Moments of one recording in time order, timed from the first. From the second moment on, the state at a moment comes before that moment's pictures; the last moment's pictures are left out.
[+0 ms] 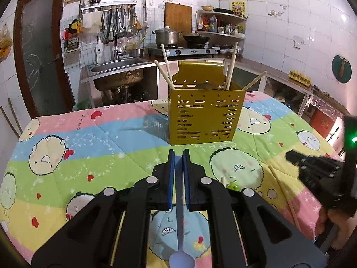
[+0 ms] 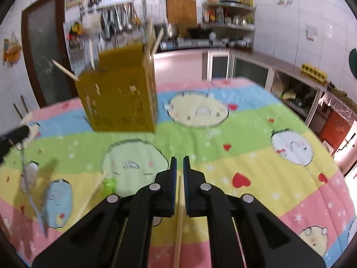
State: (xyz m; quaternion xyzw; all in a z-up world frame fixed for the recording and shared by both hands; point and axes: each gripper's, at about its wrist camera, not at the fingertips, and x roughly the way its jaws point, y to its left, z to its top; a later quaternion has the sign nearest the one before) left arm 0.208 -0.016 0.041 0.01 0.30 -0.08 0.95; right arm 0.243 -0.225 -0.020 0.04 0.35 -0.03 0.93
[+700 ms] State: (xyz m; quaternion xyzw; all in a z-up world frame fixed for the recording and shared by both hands) left arm 0.229 -0.014 0.024 0.01 0.32 -0.09 0.94; right arm 0.276 -0.227 -0.053 0.05 0.42 -0.04 0.91
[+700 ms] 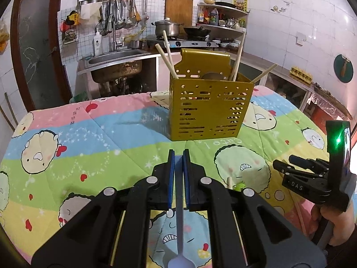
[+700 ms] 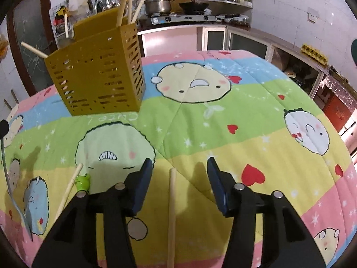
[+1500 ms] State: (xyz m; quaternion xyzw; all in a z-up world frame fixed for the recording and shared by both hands) left arm 0.211 -0.017 0.048 0.00 0.28 -0.09 0.96; right arm 0.218 -0.217 0.051 0.05 0.23 -0.01 0.97
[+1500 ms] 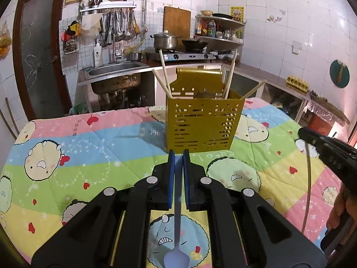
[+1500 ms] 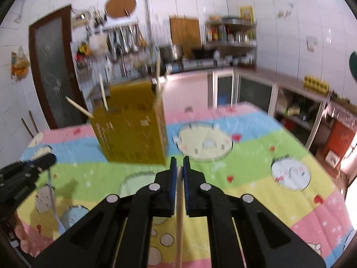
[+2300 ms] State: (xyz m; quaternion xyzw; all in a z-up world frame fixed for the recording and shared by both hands) left arm 0.238 -0.013 0.084 -0.02 0.21 -0.10 0.97; right arm 0.232 -0.207 0.097 0.05 0.05 -0.02 1.00
